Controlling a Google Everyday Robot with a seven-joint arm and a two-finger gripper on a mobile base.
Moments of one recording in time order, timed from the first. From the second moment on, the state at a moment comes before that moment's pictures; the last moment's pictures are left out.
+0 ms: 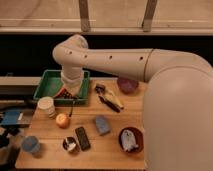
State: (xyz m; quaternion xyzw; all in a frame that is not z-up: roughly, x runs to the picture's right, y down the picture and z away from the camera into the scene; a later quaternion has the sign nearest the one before) arm -0.145 0.013 0.703 -0.31 0.02 0.34 0.89
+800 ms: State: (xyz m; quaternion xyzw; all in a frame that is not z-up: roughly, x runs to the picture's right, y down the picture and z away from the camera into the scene) arm -0.152 0.065 0.649 -0.33 0.04 0.32 0.89
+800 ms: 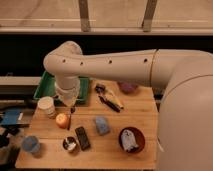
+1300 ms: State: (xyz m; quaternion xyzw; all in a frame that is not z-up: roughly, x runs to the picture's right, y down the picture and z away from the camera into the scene) arm -0.150 0.086 0.639 -0.35 0.05 0.33 0.87
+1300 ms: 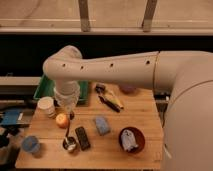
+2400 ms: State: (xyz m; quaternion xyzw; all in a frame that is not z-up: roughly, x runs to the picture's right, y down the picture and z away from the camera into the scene) arm -0.143 0.123 0.652 -0.42 0.04 0.37 0.83
